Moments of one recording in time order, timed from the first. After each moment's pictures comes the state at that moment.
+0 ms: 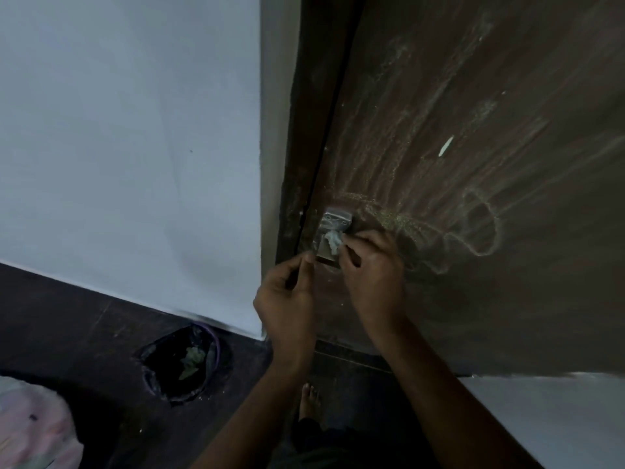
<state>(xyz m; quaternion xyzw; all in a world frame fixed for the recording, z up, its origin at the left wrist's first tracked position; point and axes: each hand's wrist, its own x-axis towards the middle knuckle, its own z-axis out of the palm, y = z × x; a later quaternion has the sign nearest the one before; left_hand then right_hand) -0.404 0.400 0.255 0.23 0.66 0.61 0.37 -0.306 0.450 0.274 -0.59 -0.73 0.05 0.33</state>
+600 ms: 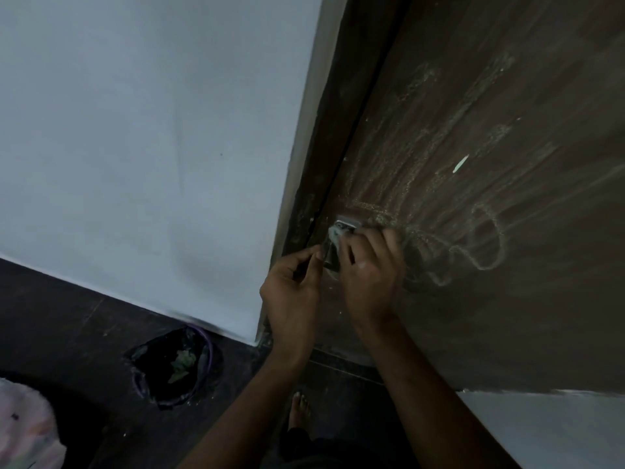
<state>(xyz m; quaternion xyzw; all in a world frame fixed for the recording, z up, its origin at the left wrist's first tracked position) -0.418 0.409 0.266 0.31 0.64 0.61 0.35 -0.324 0.463 0.270 -0.51 -0.74 -0.19 0.39</state>
